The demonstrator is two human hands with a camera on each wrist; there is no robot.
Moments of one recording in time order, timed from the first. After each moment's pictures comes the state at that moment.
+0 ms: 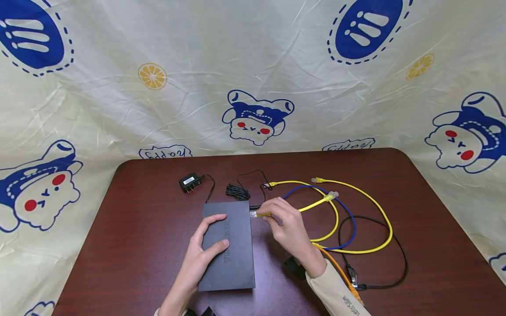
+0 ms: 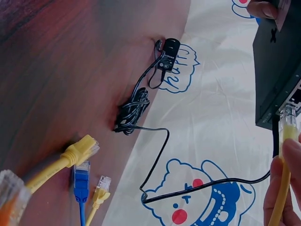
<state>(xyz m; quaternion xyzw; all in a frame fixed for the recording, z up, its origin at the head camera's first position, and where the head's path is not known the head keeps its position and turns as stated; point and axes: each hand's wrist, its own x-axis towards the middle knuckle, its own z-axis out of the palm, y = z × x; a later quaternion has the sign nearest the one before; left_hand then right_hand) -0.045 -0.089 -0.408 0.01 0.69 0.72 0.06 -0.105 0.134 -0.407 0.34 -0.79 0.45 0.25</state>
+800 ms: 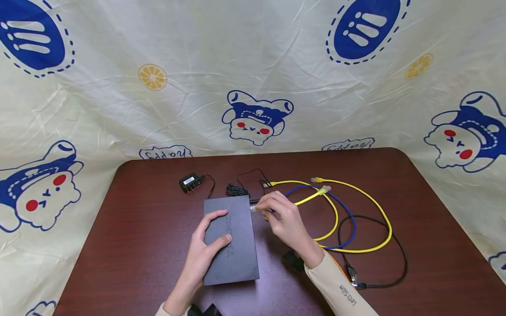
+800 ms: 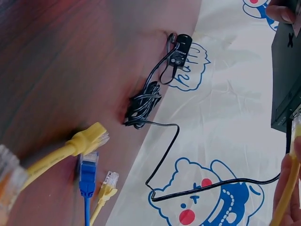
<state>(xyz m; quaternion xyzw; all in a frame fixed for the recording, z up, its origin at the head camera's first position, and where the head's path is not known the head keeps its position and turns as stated) -0.052 -0.081 -0.407 -0.01 0.69 0.73 0.03 -0.118 0.133 -0.410 0.36 -0.77 0.46 0.25</state>
